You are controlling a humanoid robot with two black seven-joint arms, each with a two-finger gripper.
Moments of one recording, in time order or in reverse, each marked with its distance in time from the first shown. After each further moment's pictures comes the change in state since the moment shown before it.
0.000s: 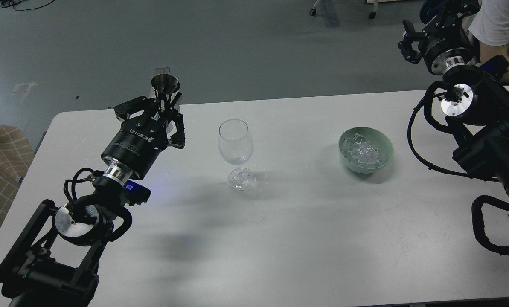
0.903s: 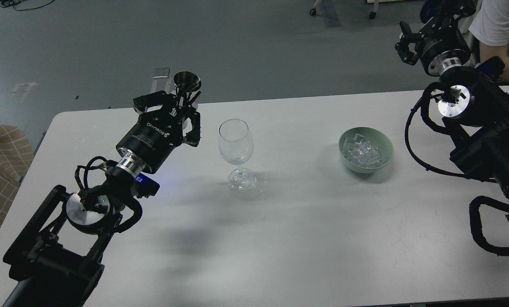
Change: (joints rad) left arm -0.090 0.026 0.079 0.026 0.021 0.031 0.014; right arm -0.002 0.010 0.000 -0.002 0.000 0.001 0.000
